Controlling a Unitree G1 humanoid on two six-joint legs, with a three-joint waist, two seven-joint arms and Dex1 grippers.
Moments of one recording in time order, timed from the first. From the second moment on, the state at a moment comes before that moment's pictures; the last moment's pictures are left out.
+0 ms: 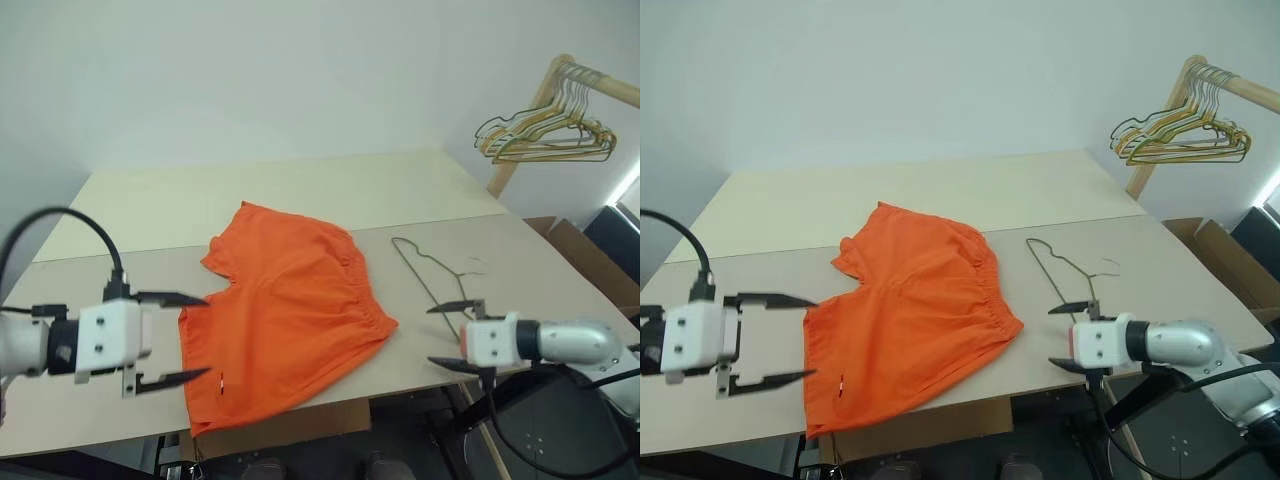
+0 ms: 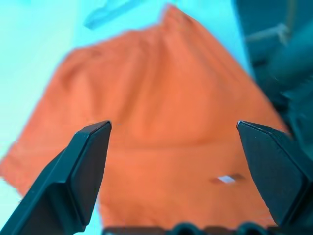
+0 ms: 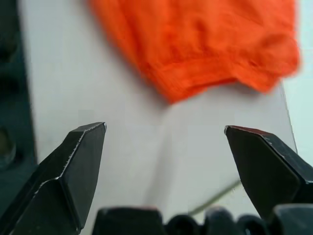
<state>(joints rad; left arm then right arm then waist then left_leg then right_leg) 0.13 1.00 0.48 -0.56 -0.50 0.26 -1.15 -0.08 -1.15 0.18 -0.15 0.32 -0.13 0.81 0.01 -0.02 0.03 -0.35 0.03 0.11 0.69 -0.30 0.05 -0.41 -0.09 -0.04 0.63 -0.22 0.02</state>
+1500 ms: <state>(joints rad) -0.14 0.73 0.16 -0.64 -0.64 0.59 -0.72 -0.47 -0.57 -0.18 0.13 0.32 1.35 0.33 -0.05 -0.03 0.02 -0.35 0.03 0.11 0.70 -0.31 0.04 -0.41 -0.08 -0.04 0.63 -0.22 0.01</state>
